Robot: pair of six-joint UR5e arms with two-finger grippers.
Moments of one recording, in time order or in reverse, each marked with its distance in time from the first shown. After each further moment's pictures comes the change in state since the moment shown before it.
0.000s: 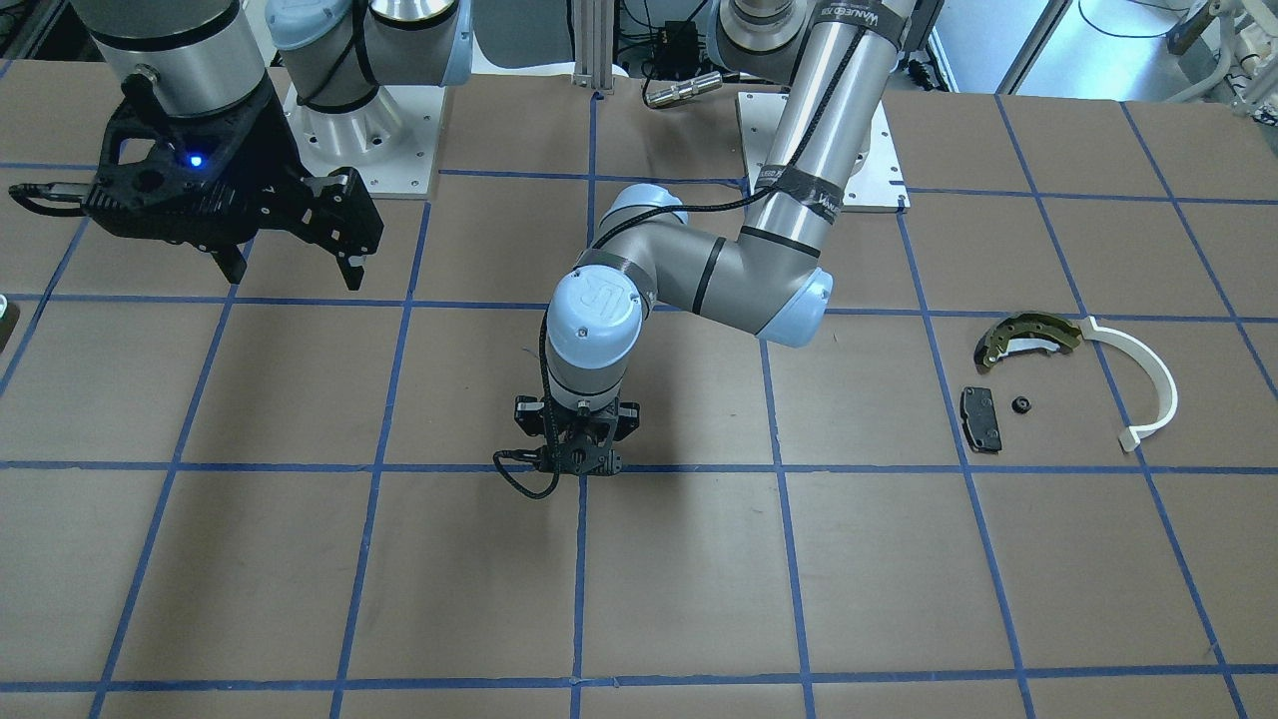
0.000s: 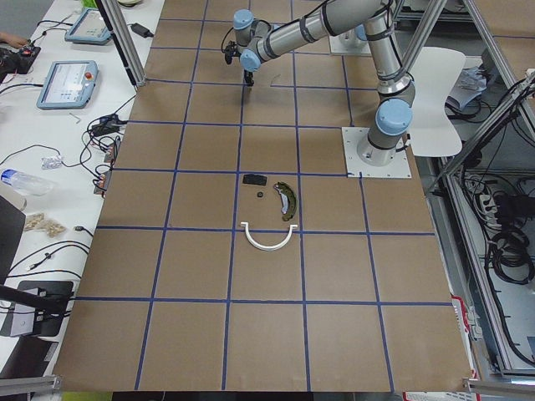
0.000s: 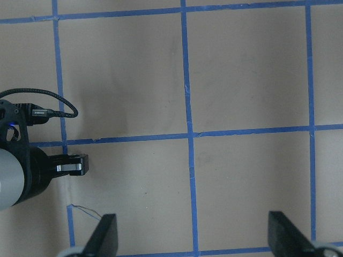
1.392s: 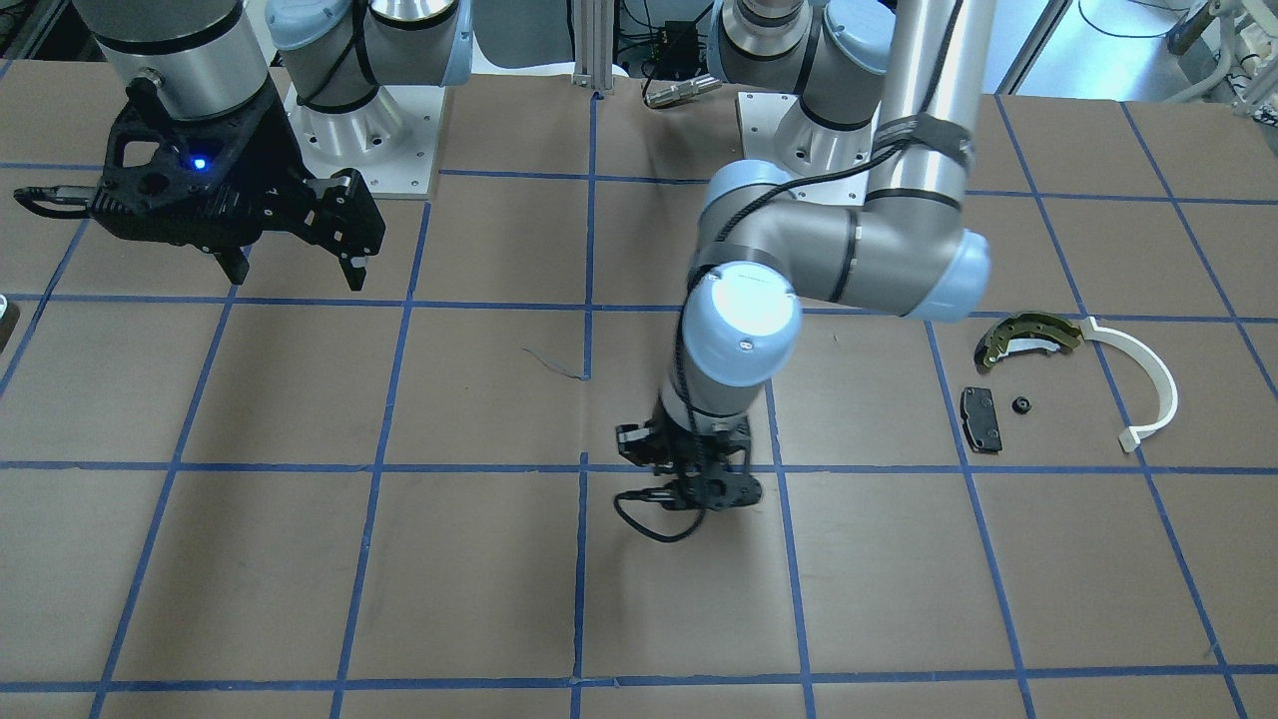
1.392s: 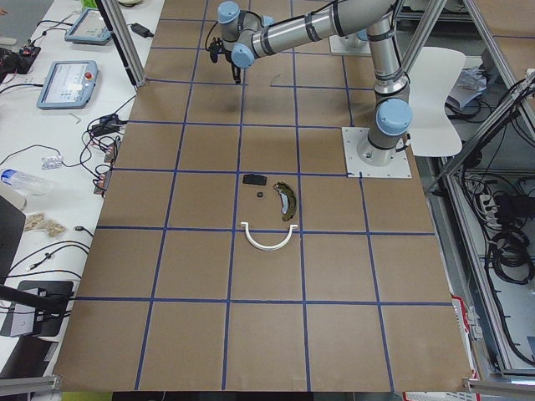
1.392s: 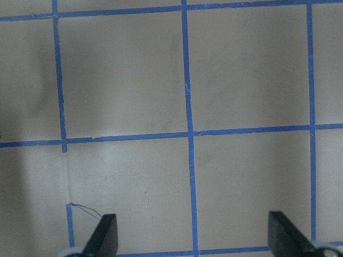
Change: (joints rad) left arm 0.229 0.121 0.108 -0.241 0.027 0.112; right arm 0.002 0.000 0.006 0.001 -0.001 -0.002
